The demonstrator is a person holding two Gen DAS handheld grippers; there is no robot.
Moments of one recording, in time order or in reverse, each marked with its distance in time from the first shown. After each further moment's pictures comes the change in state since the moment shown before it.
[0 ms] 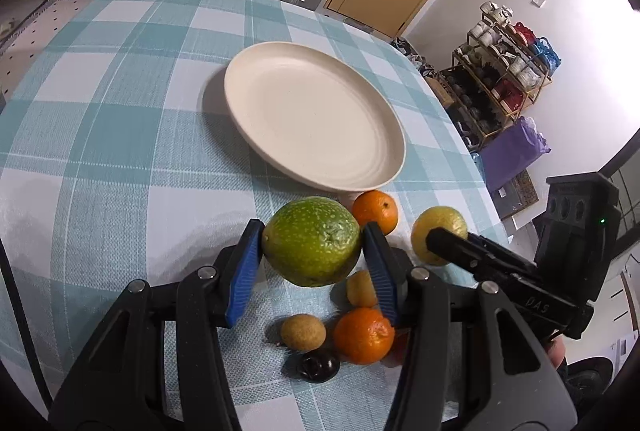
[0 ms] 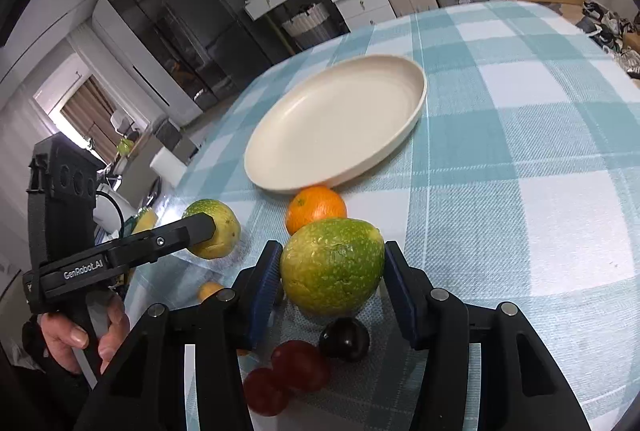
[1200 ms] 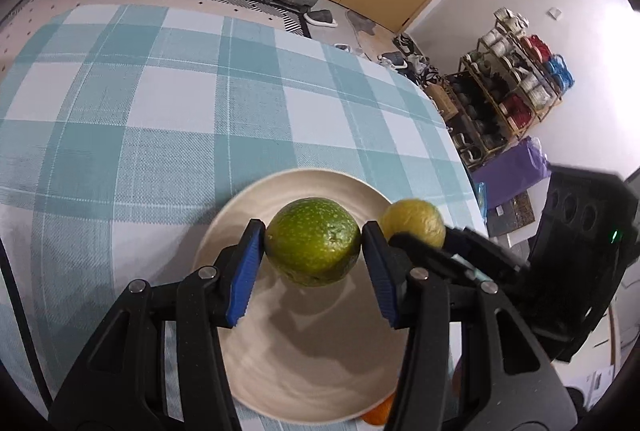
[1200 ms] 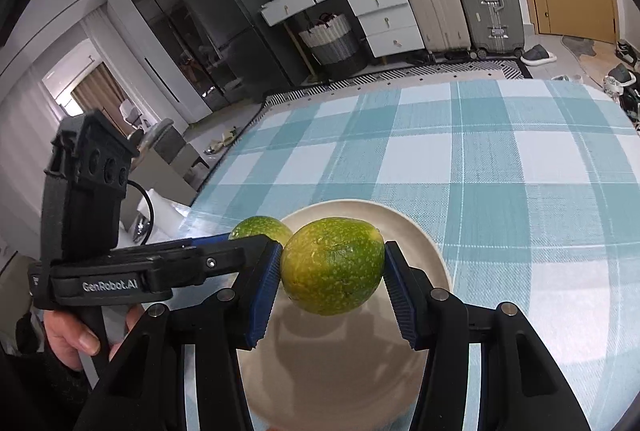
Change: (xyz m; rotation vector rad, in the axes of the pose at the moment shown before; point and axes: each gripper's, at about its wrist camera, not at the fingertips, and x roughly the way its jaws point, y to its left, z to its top) left arm 0.106 0.017 0.179 -0.058 0.073 -0.031; right arm 0.080 -0.012 0.173 -0.099 0.009 0.023
